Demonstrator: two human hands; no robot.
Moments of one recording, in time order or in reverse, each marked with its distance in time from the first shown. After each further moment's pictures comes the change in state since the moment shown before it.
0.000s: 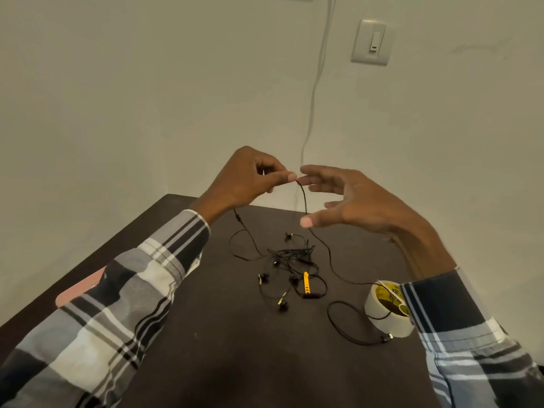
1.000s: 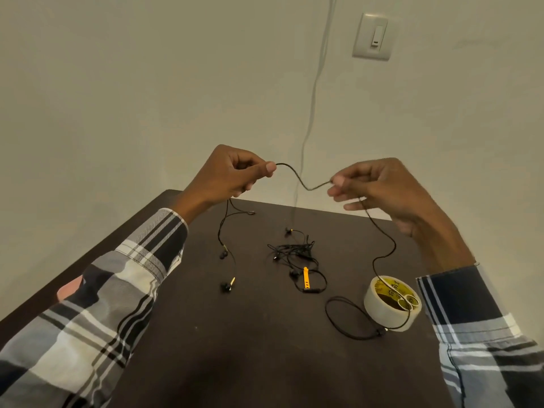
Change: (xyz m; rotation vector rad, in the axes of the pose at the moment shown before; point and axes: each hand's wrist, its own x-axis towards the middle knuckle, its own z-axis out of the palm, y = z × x) left_hand -0.017 -0.008 -0.020 -0.257 0.006 -0.143; right_hand -0.010 0.016 -0.020 0.264 0.309 0.119
